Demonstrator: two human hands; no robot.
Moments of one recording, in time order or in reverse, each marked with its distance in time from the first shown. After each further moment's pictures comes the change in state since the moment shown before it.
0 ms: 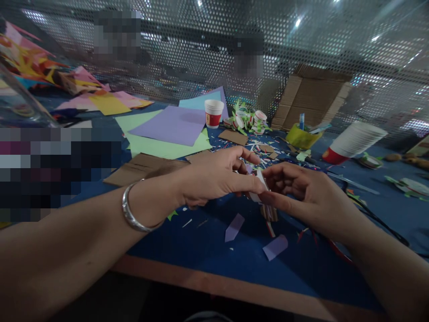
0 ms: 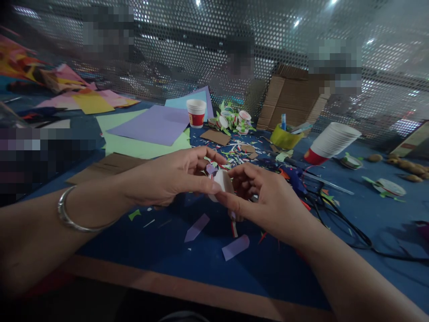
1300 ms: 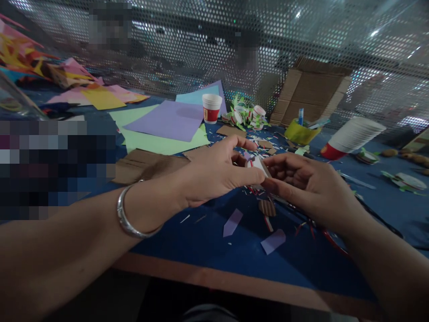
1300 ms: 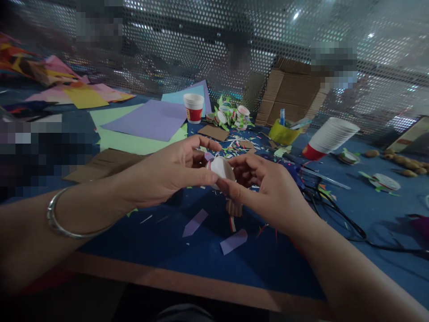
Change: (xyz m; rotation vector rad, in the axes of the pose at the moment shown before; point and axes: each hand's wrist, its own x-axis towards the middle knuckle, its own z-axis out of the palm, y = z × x) left_hand 0.004 -0.014 0.010 -0.093 0.118 0.150; right_hand -0.001 0.004 -0.003 0.036 0.111 -0.035
